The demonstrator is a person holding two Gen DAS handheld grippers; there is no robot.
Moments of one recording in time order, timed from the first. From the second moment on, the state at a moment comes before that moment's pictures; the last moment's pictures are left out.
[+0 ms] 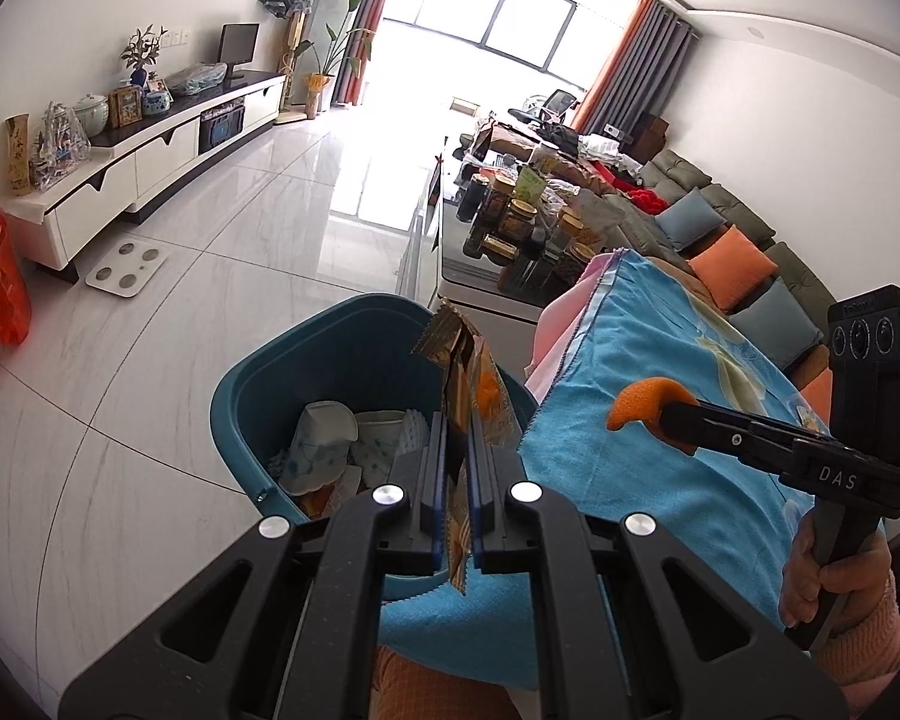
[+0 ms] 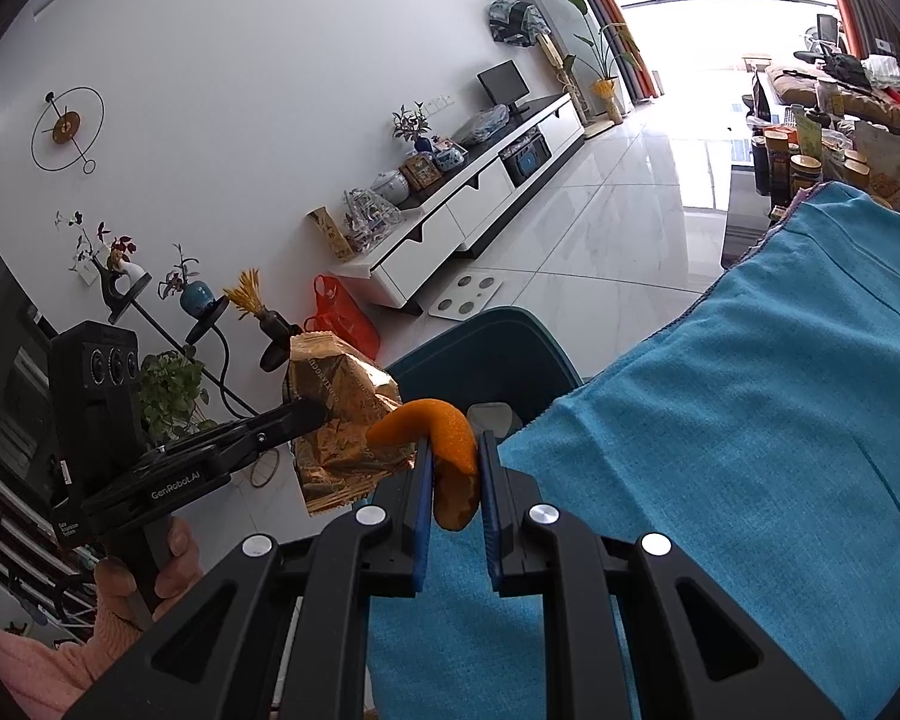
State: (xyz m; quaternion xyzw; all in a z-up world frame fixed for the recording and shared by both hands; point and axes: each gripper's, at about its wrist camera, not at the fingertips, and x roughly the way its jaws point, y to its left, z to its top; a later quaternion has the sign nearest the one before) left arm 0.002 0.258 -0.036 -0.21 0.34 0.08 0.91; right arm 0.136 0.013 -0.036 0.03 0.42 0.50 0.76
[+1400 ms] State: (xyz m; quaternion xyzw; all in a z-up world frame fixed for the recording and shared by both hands) left arm 0.026 0.278 -0.069 -0.22 0.37 0.09 0.90; right arm 0.149 0.070 -0.049 -0.01 0.45 0.50 0.74
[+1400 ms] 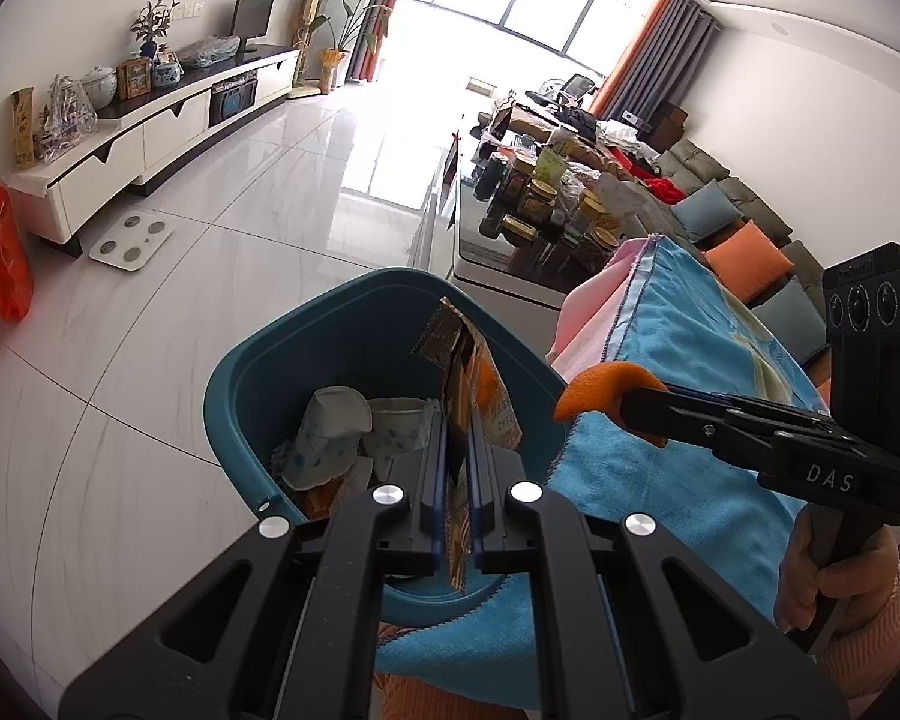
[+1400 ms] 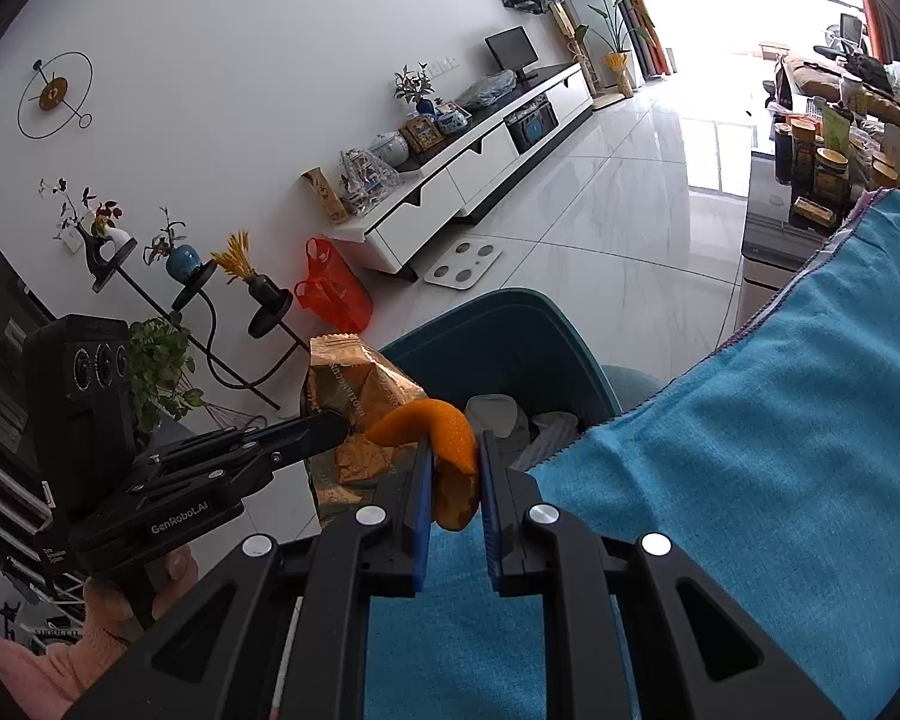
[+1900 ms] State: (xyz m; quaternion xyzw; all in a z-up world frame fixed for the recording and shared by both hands) left arm 0.044 0.282 -0.087 -0.23 0.38 0.09 0.89; right arm 0.151 0.091 -0.059 -0.02 0.46 0.49 0.74
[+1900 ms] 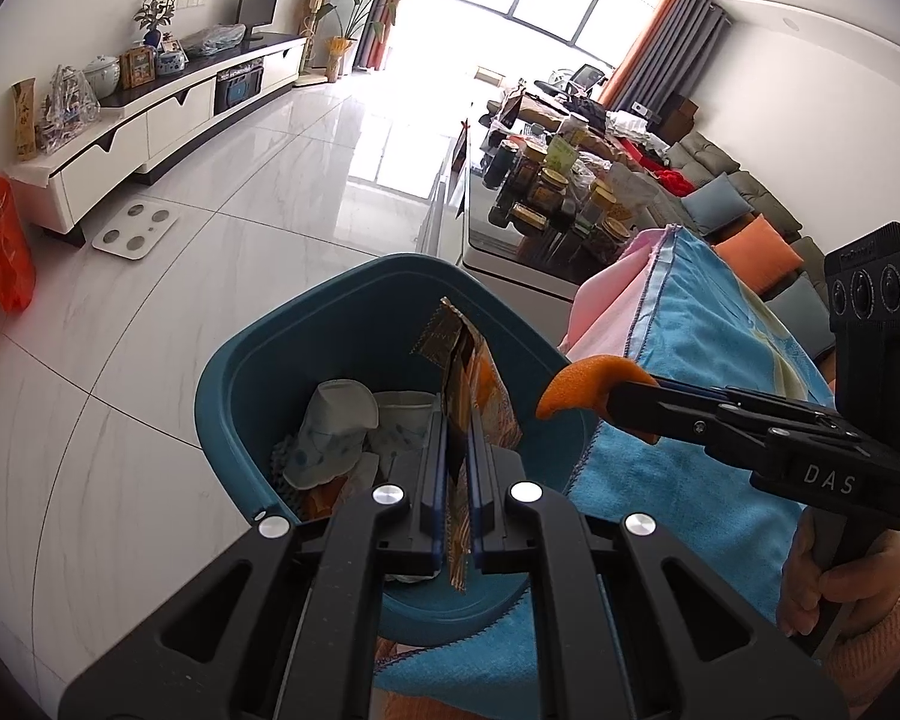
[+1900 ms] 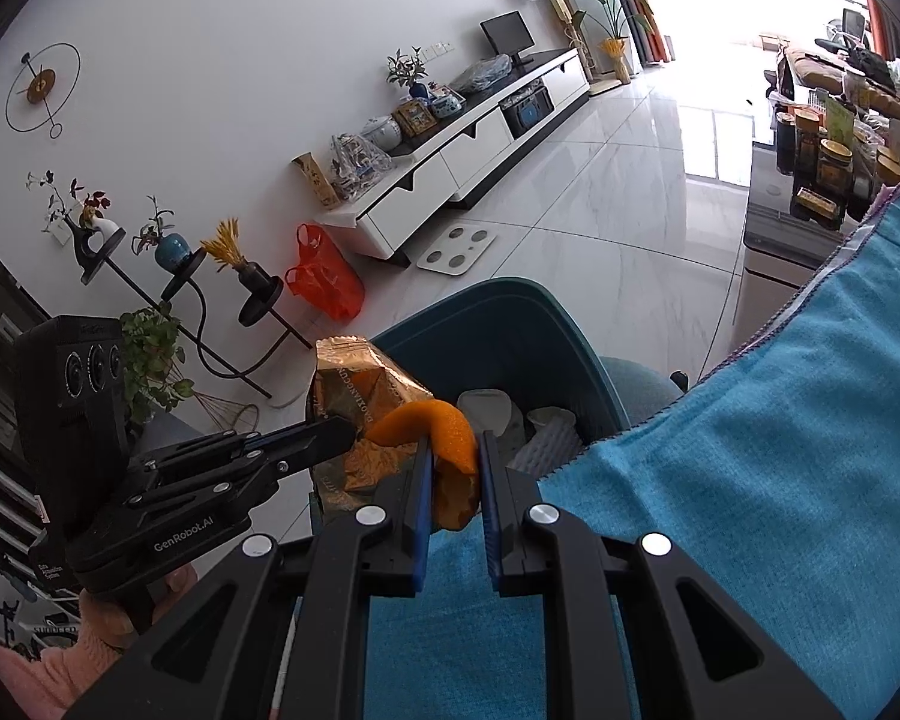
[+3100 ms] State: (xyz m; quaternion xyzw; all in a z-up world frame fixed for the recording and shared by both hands) left arm 0.056 0.285 -0.109 -0.22 0.38 0.10 0.89; right arm 0.158 0.090 -0.058 -0.01 0.46 0.48 0.75
